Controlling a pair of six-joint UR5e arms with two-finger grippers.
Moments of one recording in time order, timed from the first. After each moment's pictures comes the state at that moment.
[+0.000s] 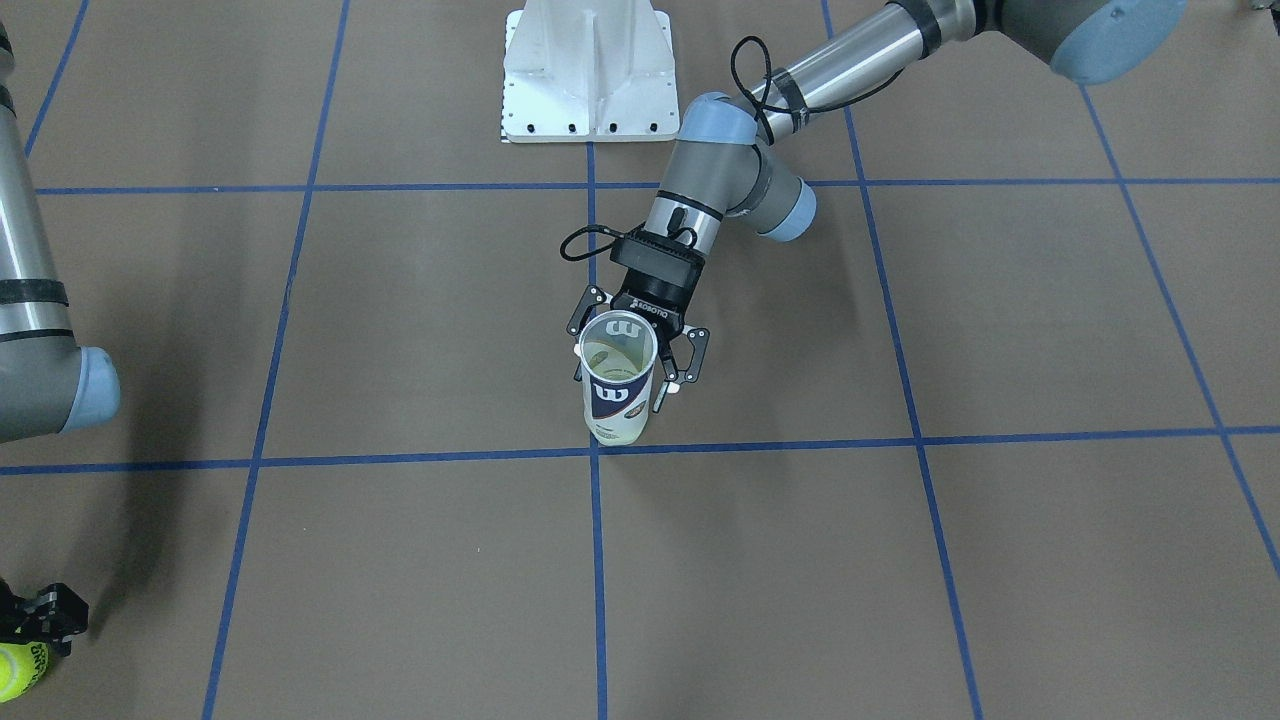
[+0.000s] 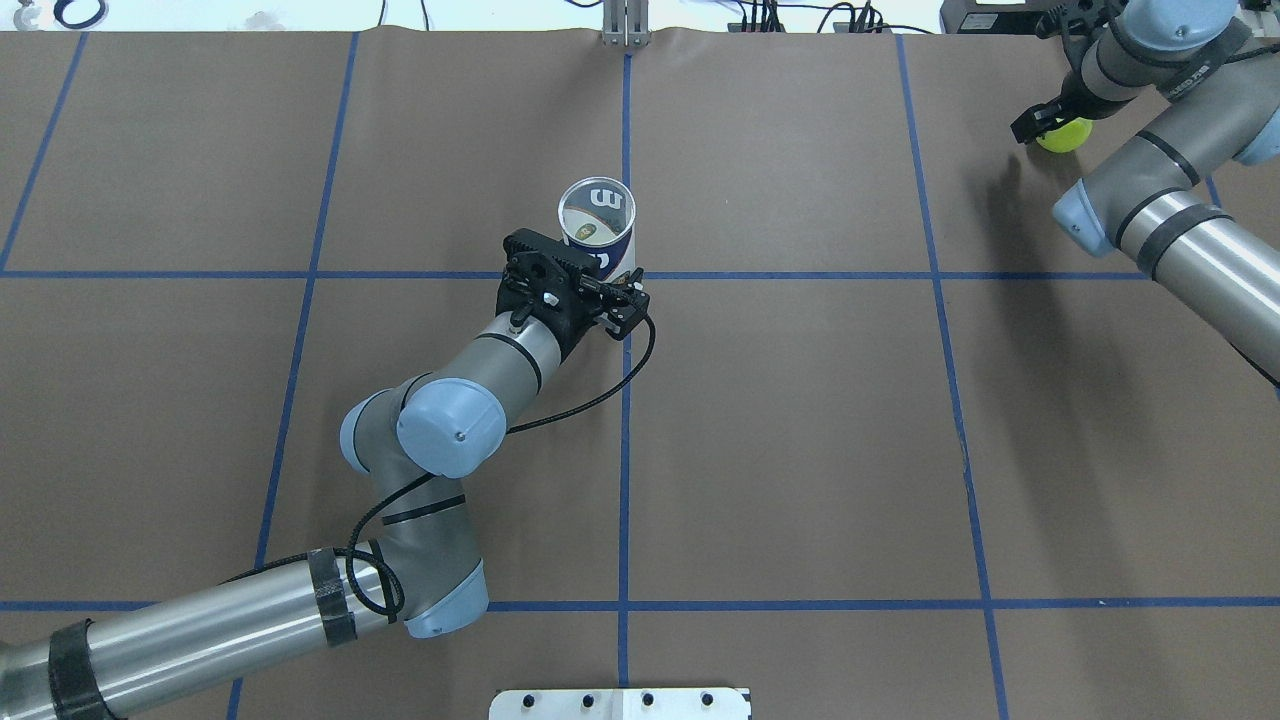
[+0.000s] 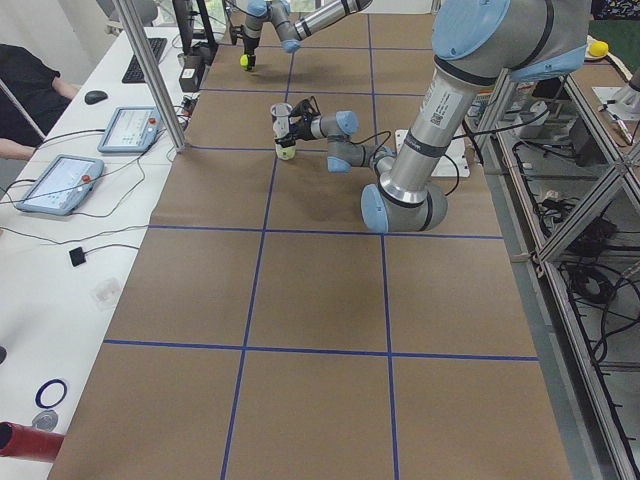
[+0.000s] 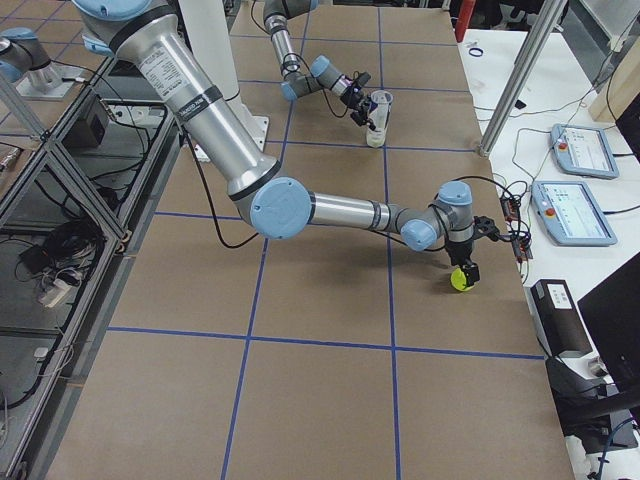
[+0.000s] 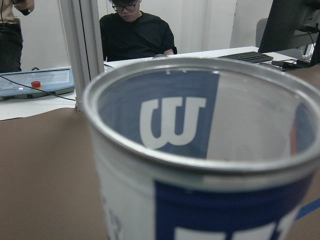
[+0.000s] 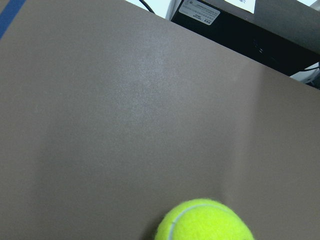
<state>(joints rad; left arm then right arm) -0.40 -2.27 -1.26 -2.68 -1.04 -0.74 1.12 -0.90 0.76 -0.87 1.87 0.35</state>
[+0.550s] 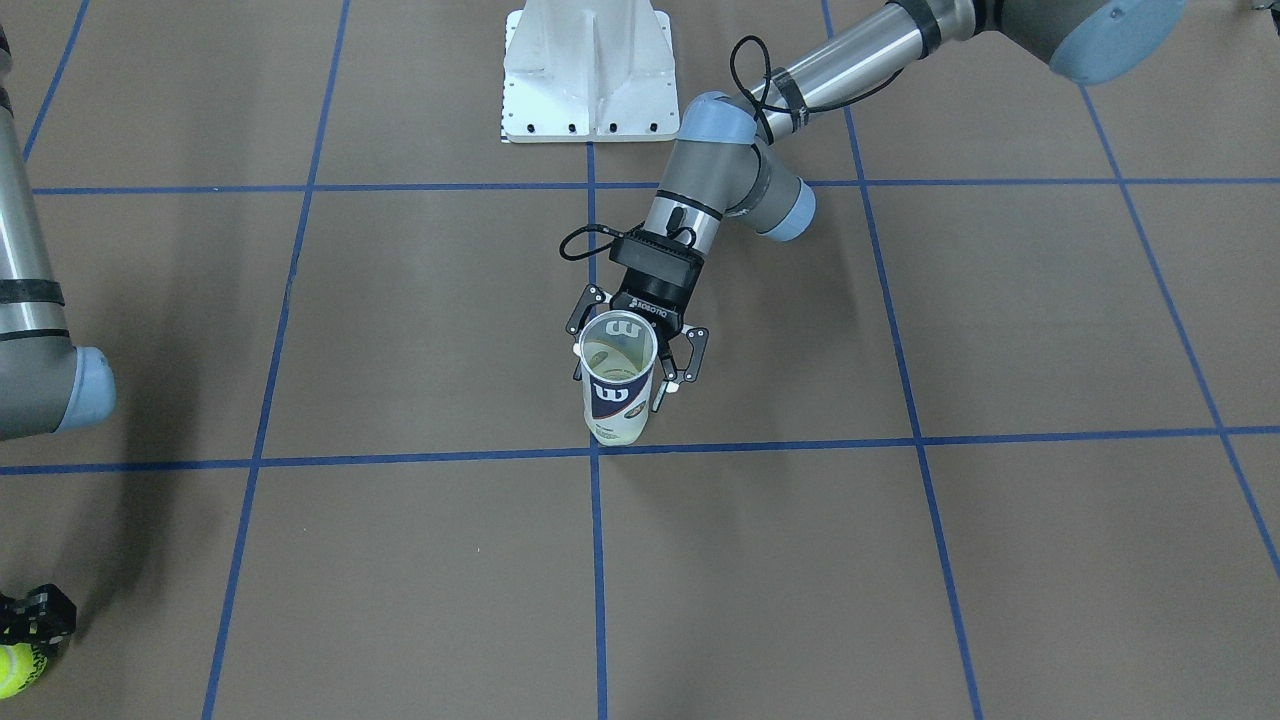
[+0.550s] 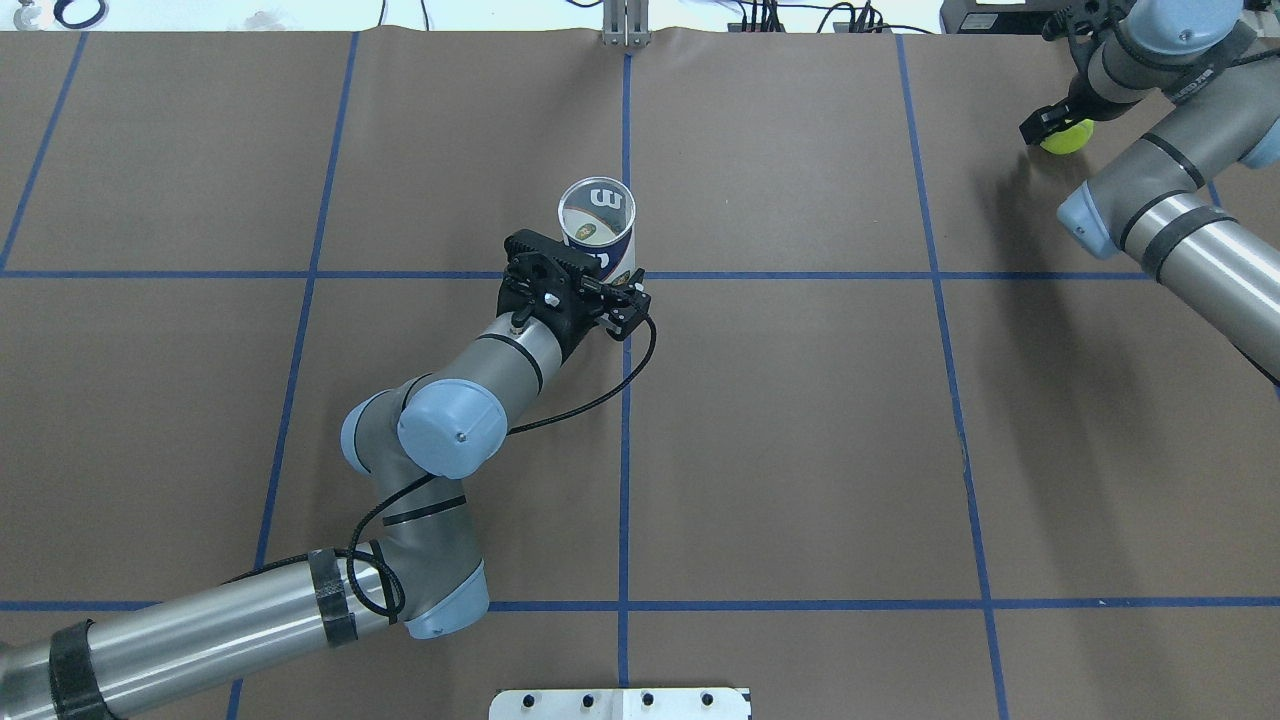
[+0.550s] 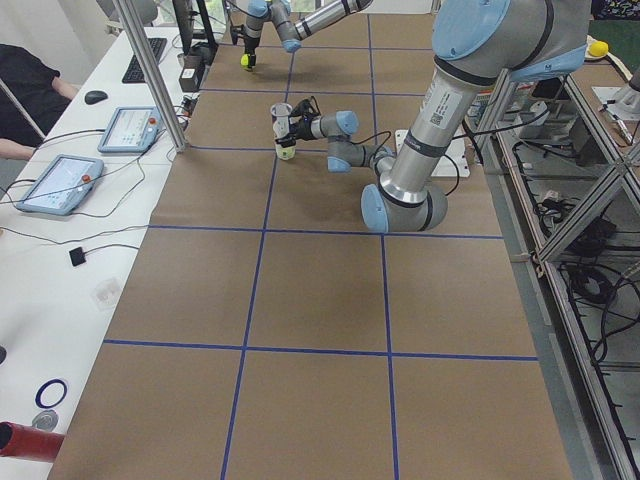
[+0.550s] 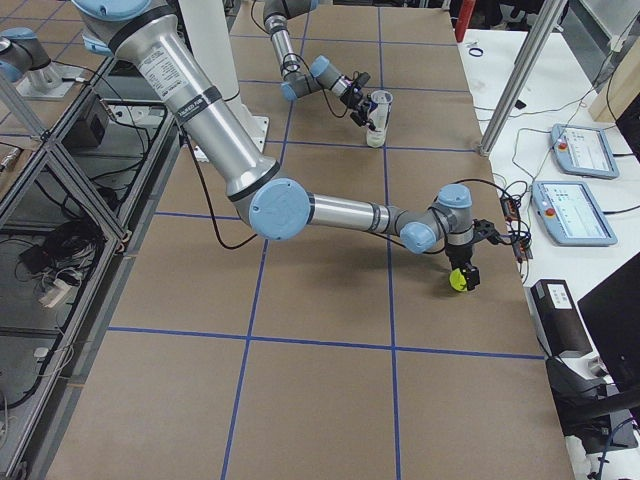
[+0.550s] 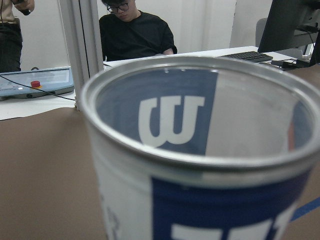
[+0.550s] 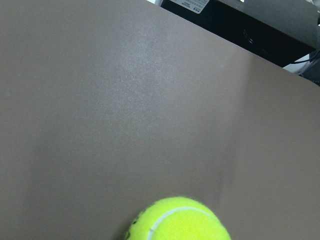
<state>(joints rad) -0.40 -2.27 -1.26 -2.68 -1.04 -0.74 1.13 -0.91 0.75 -0.87 1.85 0.34</state>
